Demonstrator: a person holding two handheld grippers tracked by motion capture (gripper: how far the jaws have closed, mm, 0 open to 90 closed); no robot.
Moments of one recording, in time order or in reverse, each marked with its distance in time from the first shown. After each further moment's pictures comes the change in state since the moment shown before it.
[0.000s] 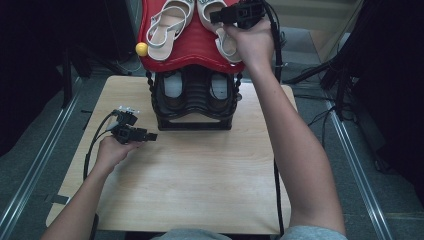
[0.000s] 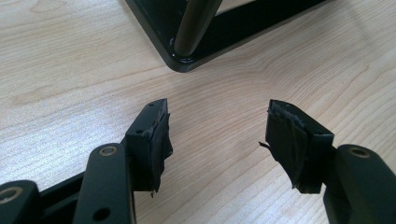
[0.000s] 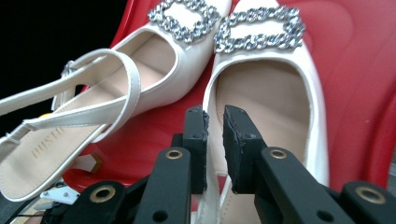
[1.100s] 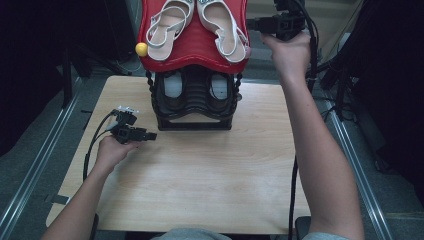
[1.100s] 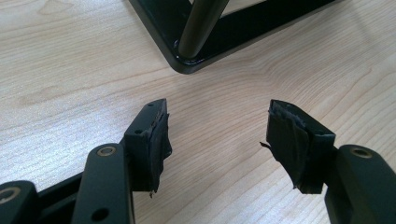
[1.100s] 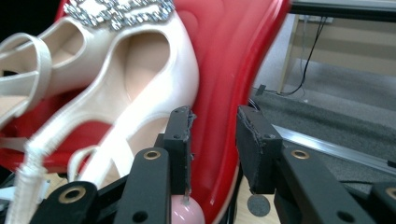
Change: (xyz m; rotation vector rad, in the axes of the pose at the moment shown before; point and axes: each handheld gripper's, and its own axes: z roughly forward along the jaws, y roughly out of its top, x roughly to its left) left arm 0.001 0.000 -0.001 -0.003 0.008 -0.001; right arm -0.060 -0.034 -0.044 -0.060 -0.102 0.057
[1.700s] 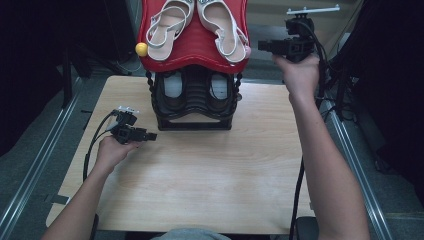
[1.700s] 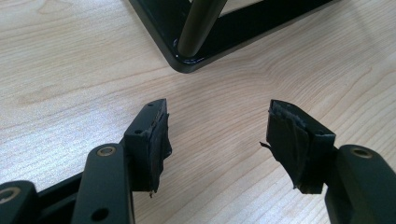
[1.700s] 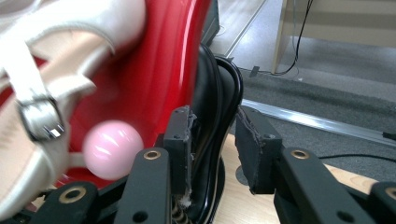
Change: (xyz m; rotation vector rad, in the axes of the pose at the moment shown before) left arm -0.001 0.000 0.000 0.004 0.000 0.001; right arm -0.033 -0.046 -0.002 0.041 -0.023 0.060
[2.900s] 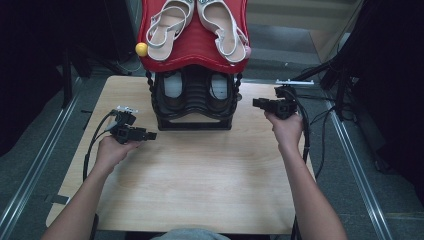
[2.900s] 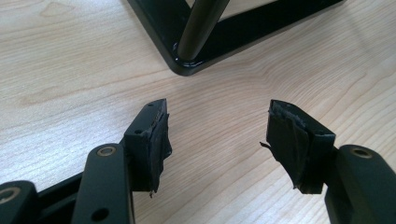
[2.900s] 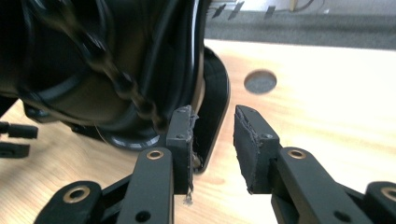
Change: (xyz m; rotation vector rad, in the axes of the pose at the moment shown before) left arm 0.000 0.000 -0.002 -0.021 -0.010 -0.008; right arm -0.042 -0.156 0.058 0.136 0.057 0.141
